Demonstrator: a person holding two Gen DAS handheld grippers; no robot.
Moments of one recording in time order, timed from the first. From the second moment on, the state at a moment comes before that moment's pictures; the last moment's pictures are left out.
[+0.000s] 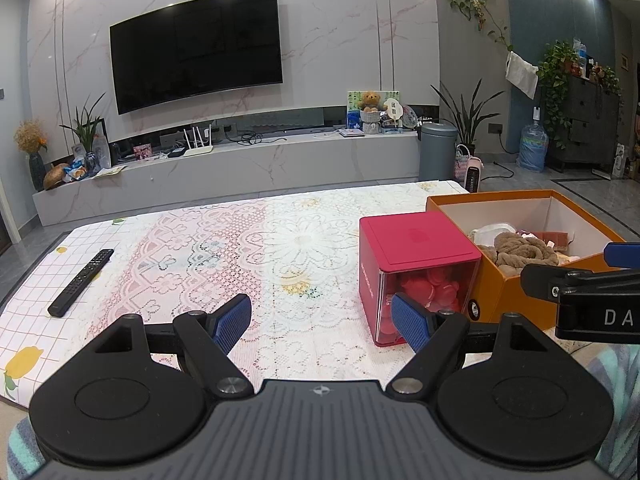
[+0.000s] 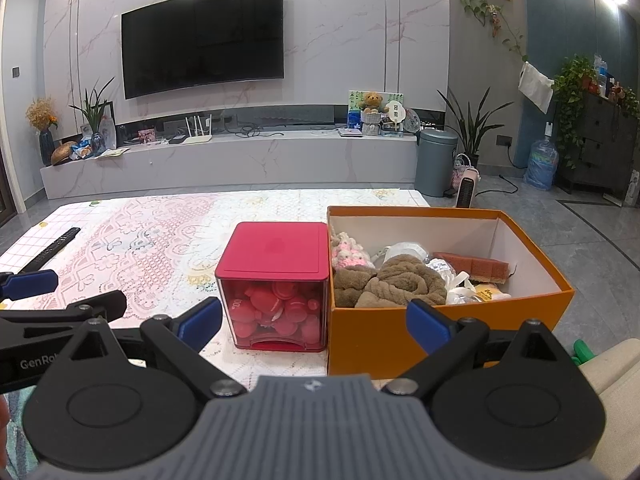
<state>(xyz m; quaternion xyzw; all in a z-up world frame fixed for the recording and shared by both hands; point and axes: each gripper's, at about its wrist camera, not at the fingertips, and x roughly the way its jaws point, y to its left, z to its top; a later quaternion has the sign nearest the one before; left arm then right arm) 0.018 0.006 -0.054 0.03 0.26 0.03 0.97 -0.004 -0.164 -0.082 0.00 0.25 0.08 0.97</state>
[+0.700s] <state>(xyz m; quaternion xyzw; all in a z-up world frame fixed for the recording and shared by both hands) 0.017 0.007 -0.054 0.03 0.26 0.03 0.96 -0.003 -0.164 -0.081 -0.01 0.25 0.08 0.96</state>
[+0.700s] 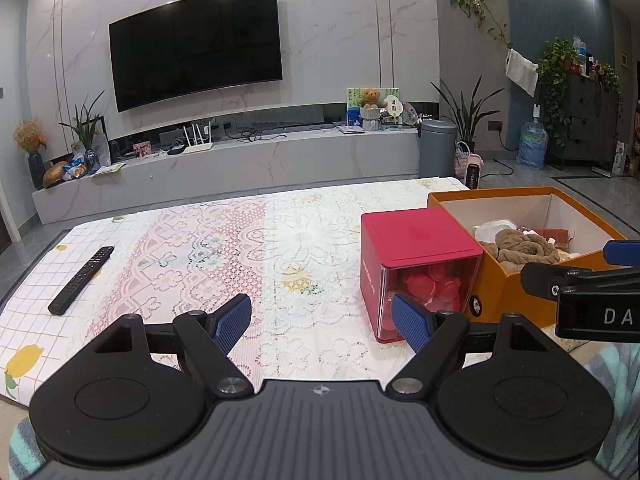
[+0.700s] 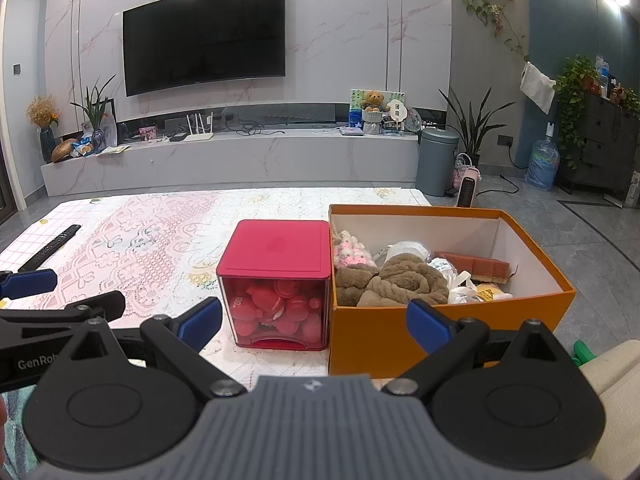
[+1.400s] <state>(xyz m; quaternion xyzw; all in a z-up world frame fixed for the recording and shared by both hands) 0.012 0.008 -0.058 0.03 0.26 0.03 0.96 -0.003 -0.164 -0.082 -0.01 0.25 0.08 0.96</state>
